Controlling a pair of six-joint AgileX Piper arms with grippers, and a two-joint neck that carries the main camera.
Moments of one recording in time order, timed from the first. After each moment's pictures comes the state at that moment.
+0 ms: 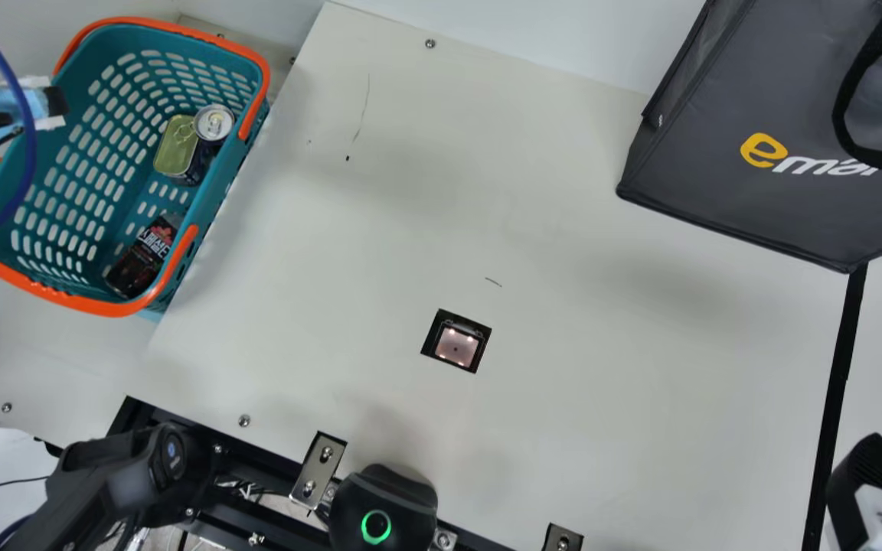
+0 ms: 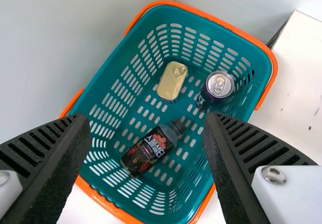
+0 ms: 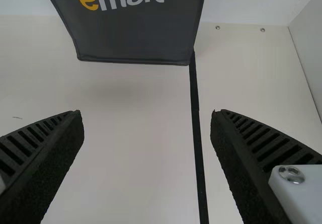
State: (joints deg) left arm 30.5 64.1 -68.9 2.0 61.0 0.0; right arm 0.7 42.6 -69.8 -0.9 69.5 -2.3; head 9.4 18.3
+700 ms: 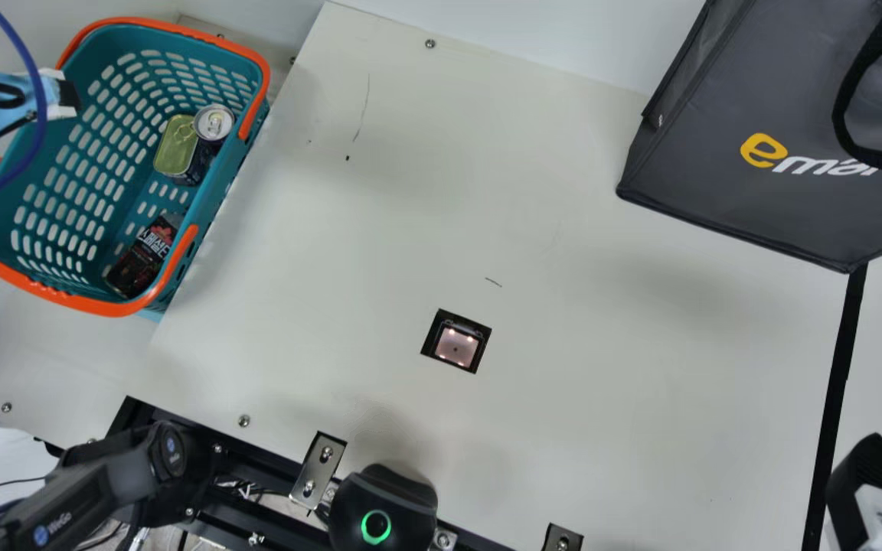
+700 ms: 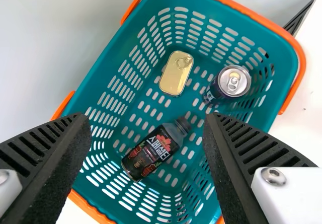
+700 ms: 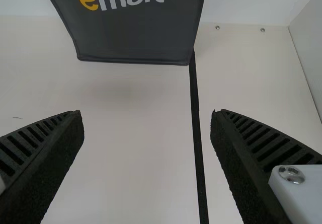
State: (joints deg) left arm 35.4 73.3 -68.9 -2.5 57.1 7.4; right arm 0.7 42.6 -69.8 -0.9 69.5 -2.3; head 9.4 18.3
